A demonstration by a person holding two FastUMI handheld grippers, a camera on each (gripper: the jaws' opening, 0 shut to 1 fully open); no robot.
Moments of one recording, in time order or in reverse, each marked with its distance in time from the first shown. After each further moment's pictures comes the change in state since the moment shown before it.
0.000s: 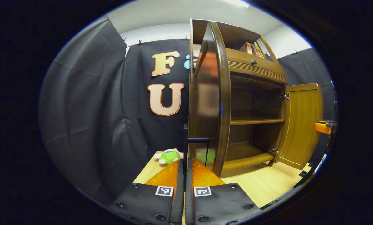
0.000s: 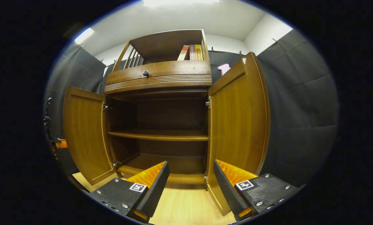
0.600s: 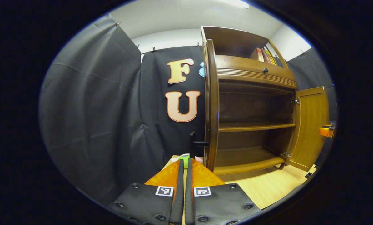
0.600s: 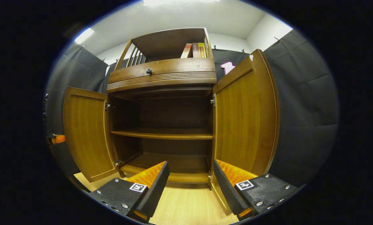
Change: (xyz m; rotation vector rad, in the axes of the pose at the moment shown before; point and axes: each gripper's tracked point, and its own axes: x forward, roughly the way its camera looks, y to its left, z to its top) left arm -0.045 0.030 0.030 0.007 -0.062 0.138; right arm 0.005 0.007 -0.004 0.007 0.012 0.014
